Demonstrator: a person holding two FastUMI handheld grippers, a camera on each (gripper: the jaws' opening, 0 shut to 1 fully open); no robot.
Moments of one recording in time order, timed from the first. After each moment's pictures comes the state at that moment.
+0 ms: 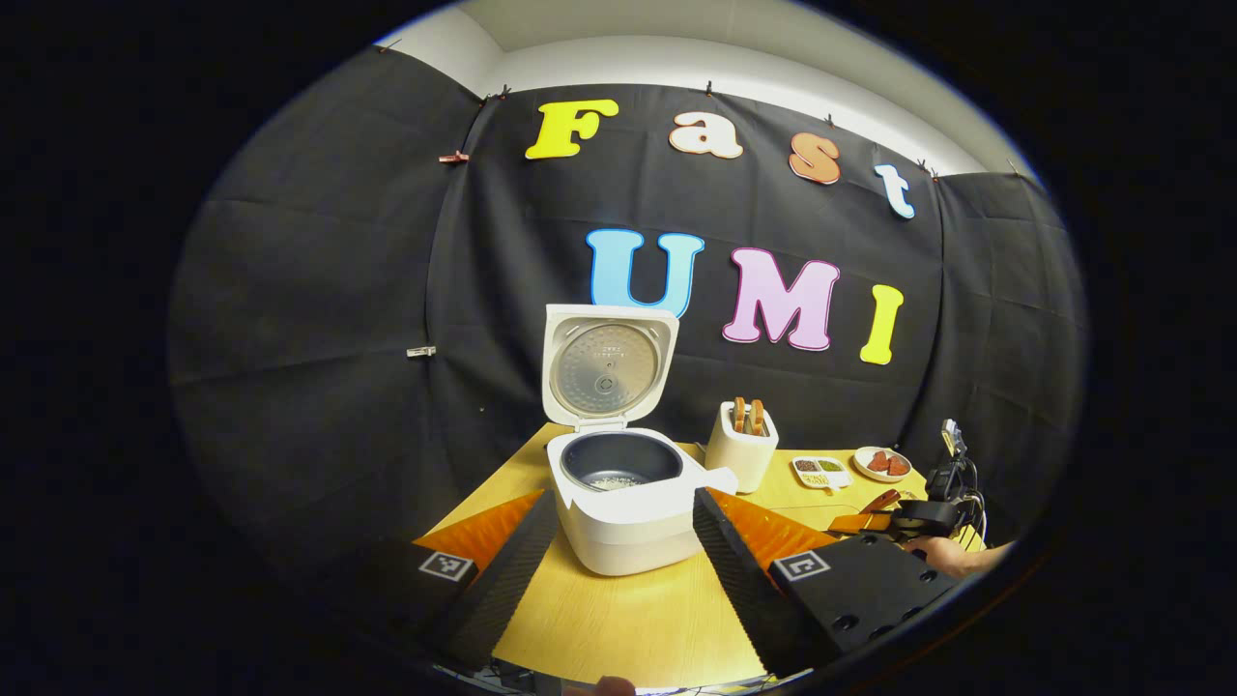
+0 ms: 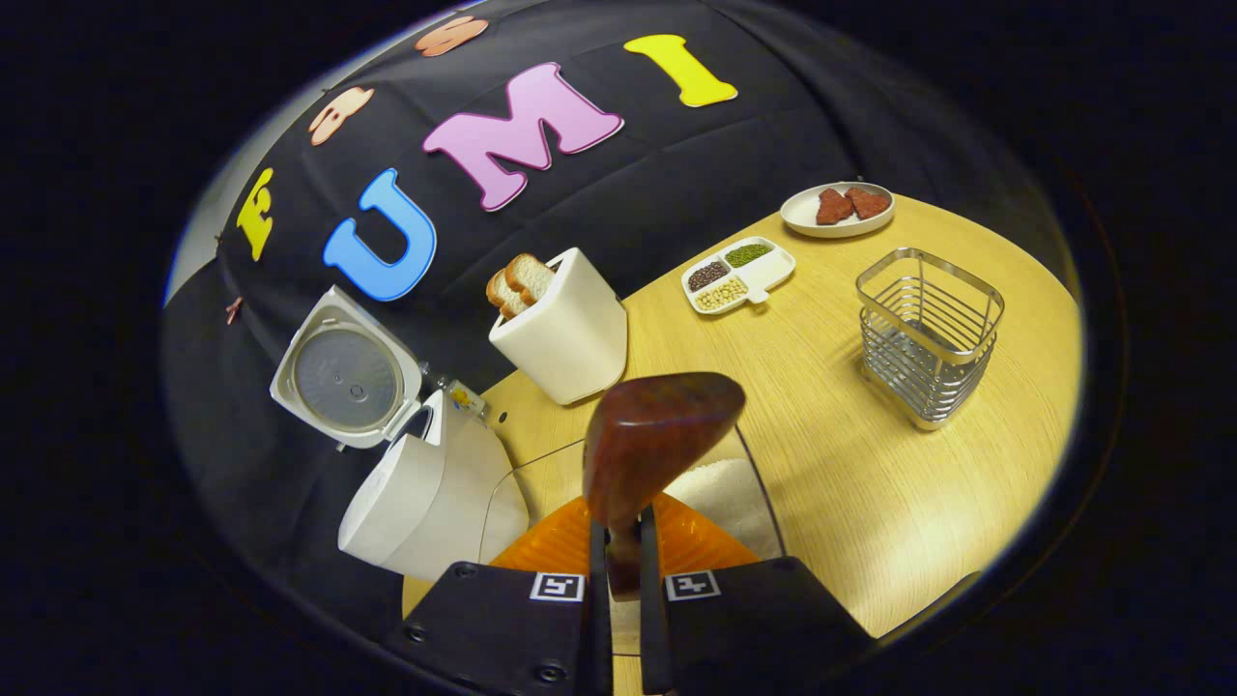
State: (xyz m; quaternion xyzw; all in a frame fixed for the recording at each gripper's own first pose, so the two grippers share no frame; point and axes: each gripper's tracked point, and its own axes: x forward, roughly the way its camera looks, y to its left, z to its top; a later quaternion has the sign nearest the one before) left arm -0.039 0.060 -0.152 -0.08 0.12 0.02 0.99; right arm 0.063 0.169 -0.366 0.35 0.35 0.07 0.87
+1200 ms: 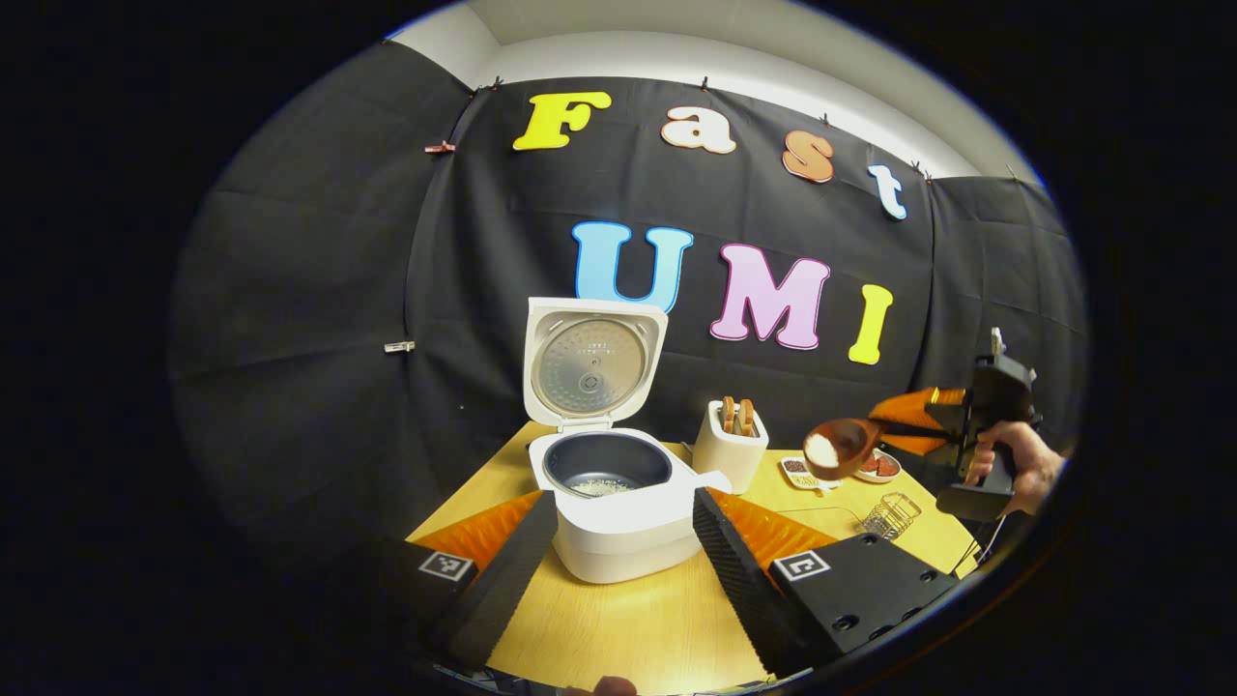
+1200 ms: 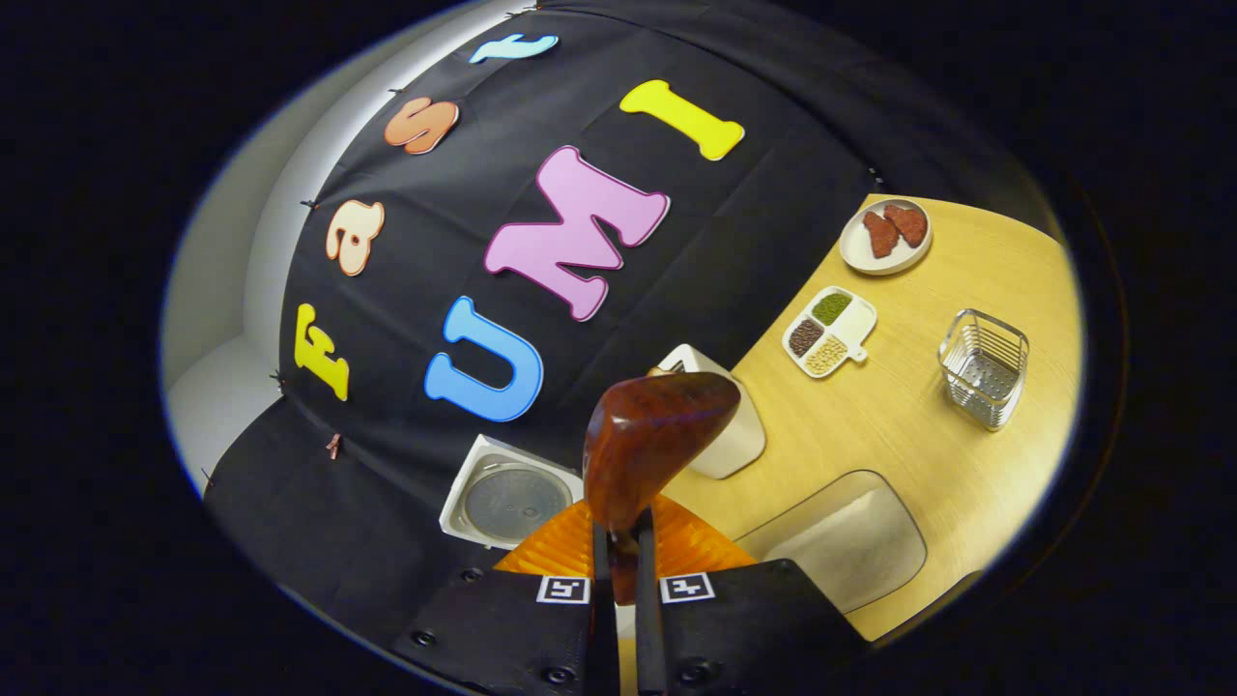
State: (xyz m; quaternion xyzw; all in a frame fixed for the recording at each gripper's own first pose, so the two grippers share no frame) left arm -0.013 0.060 -0.163 -0.09 0.12 0.00 0.99; right arm 0.108 0.204 -0.152 0.50 0.24 0.12 0.82
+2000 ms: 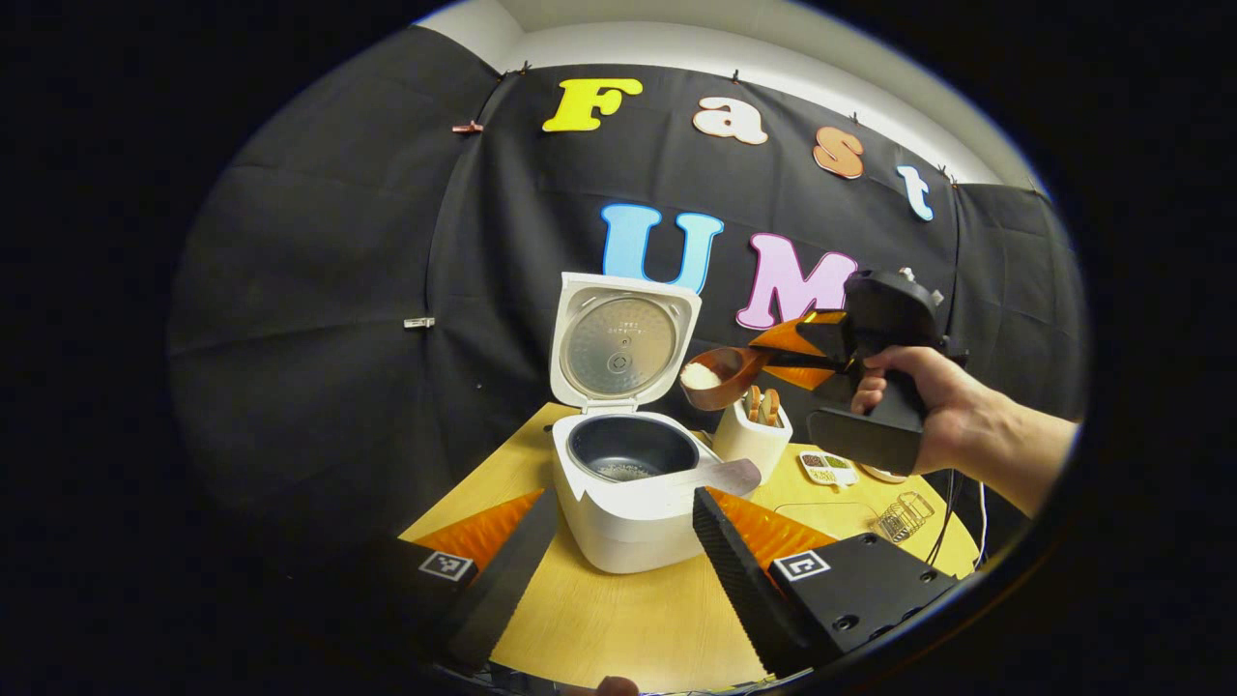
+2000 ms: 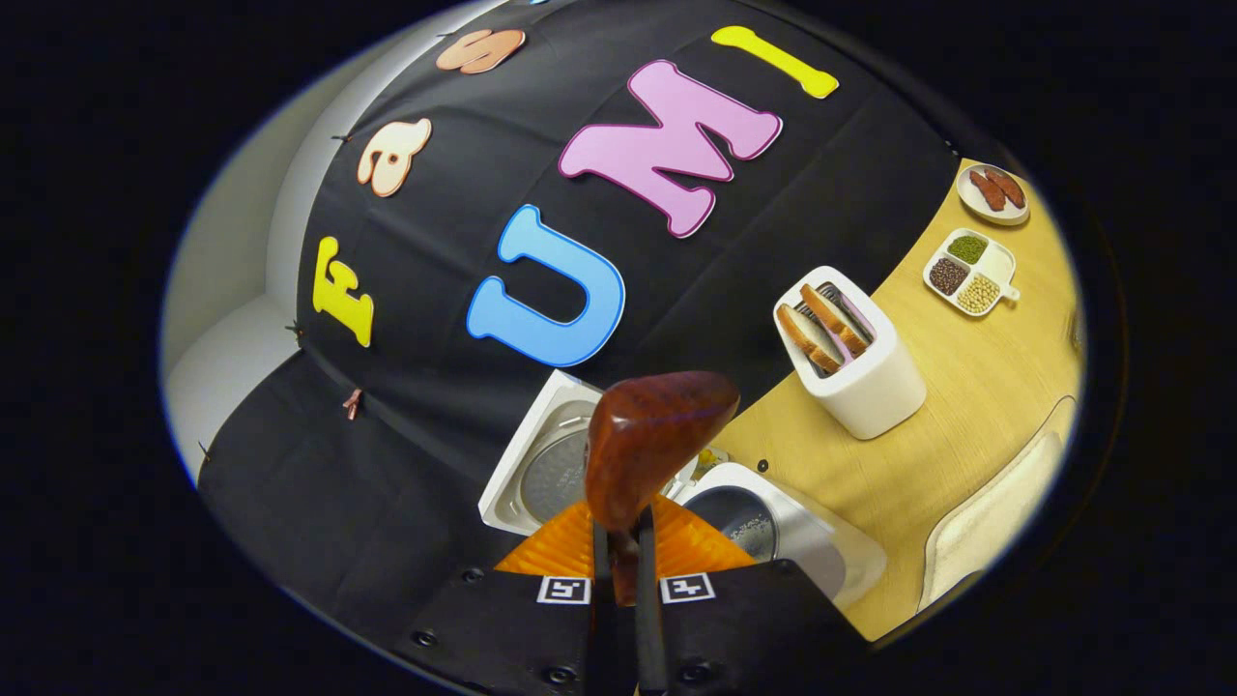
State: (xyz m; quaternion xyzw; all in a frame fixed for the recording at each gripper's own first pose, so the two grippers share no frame) left arm -0.013 0.086 -0.191 -0.11 0.14 0.02 0.98; right arm 0.178 0.405 -0.141 0.47 0.27 0.18 0.82
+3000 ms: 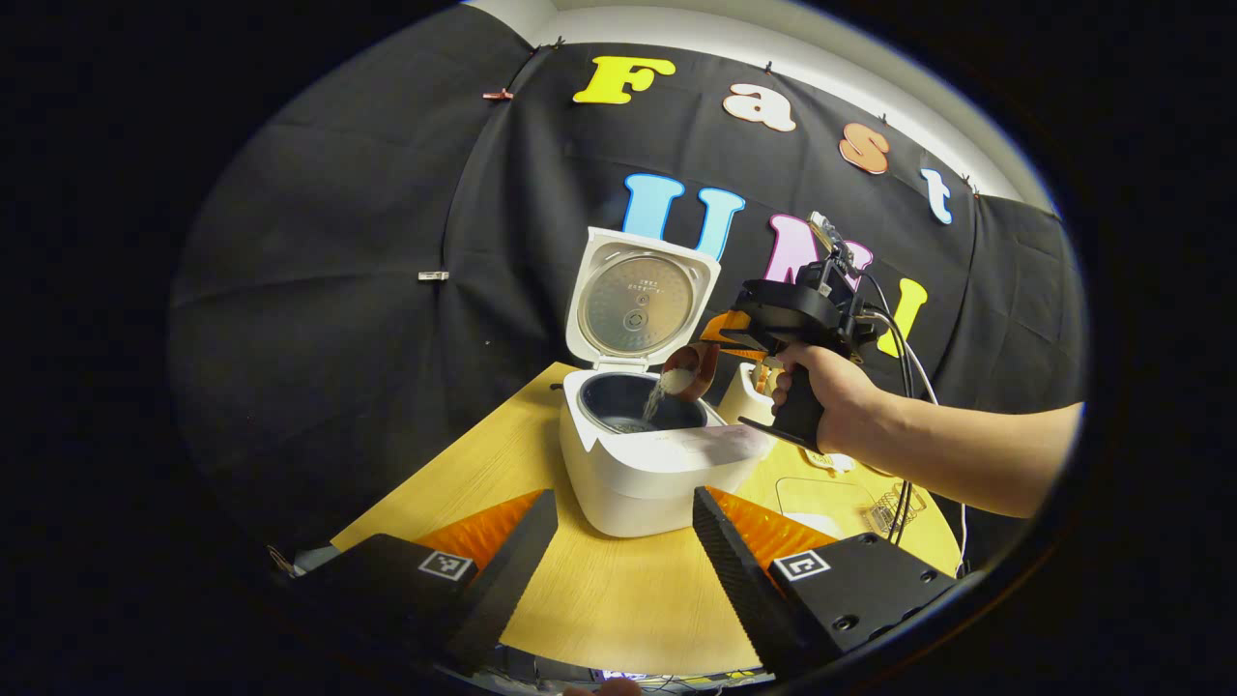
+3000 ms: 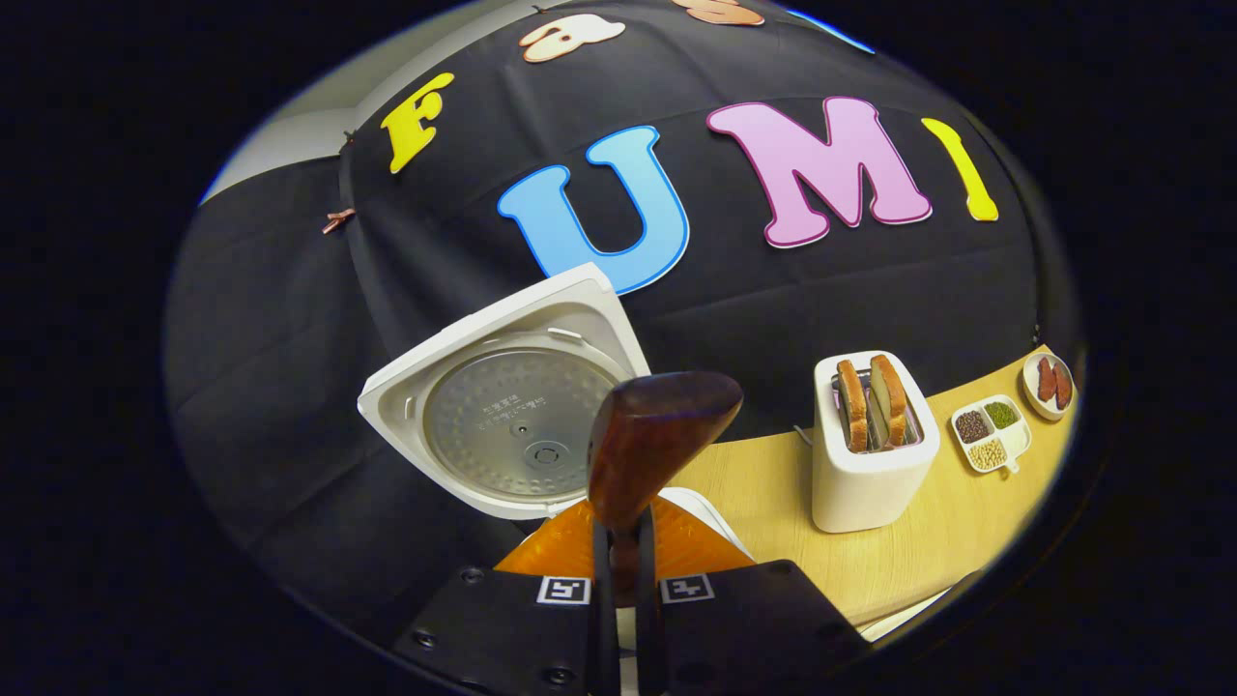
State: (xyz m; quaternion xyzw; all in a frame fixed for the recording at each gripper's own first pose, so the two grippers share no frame) left arm -0.036 0.091 -0.227 -0.15 0.18 0.03 0.97; right arm 0.208 0.478 -0.193 0.20 0.24 0.24 0.92
